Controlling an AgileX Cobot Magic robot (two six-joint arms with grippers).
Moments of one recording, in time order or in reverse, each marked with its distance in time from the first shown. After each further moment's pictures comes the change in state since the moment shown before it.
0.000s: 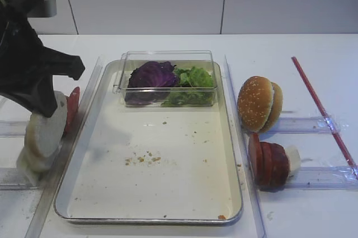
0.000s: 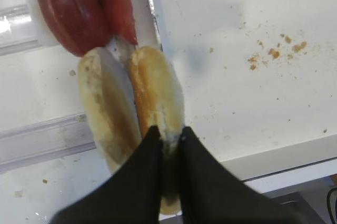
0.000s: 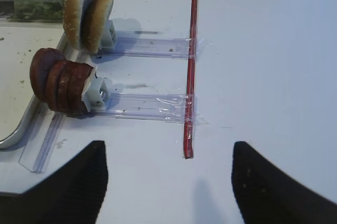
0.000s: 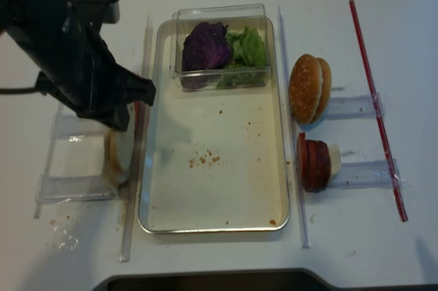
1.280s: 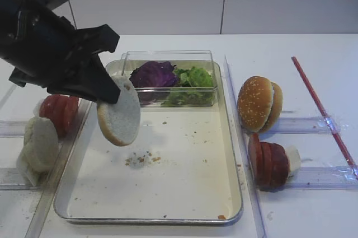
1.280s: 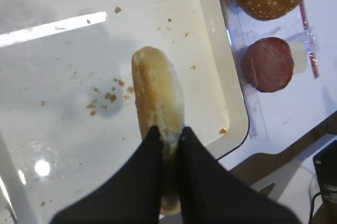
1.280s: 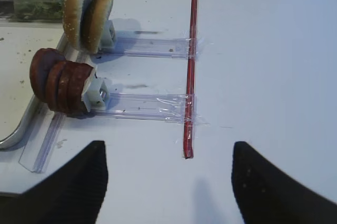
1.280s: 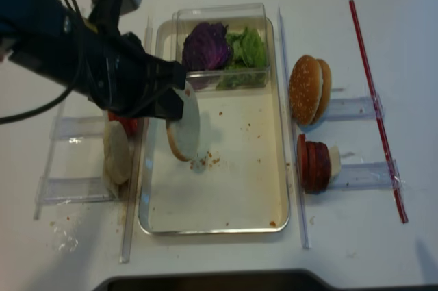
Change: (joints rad) left arm 0.000 -0.072 0.127 -0.522 -0.228 0.277; right arm 0.000 0.000 0.000 0.000 0.000 0.000
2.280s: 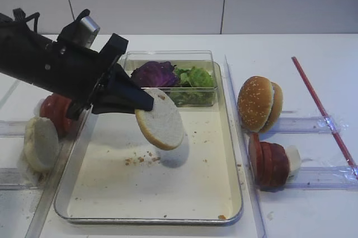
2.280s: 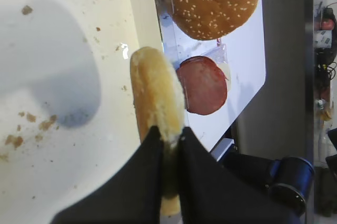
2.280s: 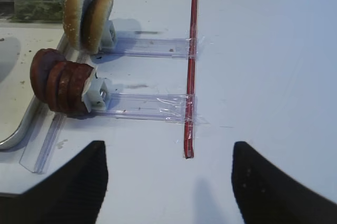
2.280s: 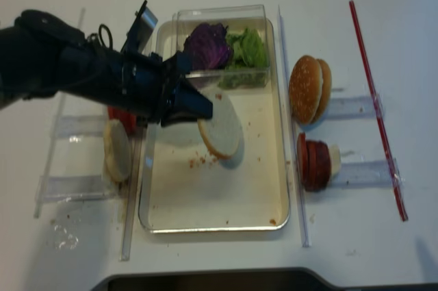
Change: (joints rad) left arm 0.115 0.244 0.112 -0.600 0.078 0.483; right arm 0.000 0.000 0.000 0.000 0.000 0.005
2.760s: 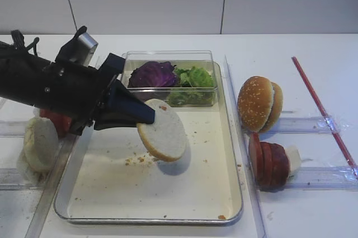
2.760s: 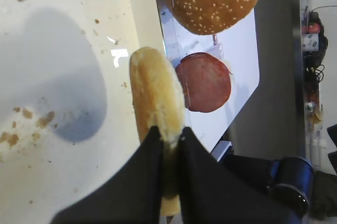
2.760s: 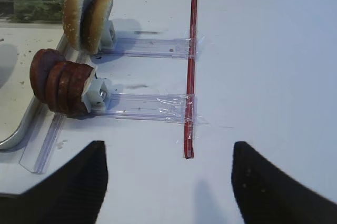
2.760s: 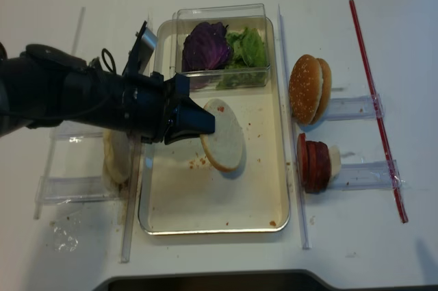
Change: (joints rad) left arm 0.000 0.001 0.115 -0.135 -0.026 0.171; right arm 0.000 0.000 0.000 0.000 0.000 0.000
